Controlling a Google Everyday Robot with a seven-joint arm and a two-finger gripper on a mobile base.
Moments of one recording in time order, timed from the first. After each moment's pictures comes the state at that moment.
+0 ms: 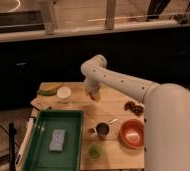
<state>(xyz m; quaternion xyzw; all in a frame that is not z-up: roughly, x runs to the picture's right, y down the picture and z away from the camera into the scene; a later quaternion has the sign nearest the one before) -0.024 0.041 0.868 -0.24 -0.16 -0.42 0.86</state>
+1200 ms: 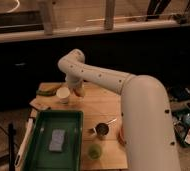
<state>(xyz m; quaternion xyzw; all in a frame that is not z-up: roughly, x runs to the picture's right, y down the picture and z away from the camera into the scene) -0.117 0.021 0.854 -0.23 -0.18 -0.51 0.81</state>
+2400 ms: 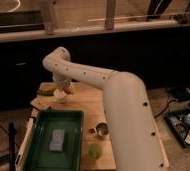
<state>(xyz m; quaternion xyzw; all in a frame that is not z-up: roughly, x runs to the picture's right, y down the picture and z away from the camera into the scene) -0.168 0.007 0.855 -0.22 -0.18 -0.57 0.77</state>
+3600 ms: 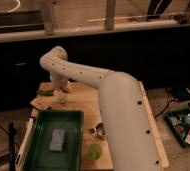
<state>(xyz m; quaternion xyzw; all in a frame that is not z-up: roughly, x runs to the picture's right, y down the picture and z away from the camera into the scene) -0.179 0.006 0.859 -0.21 -0.19 -0.58 0.77</state>
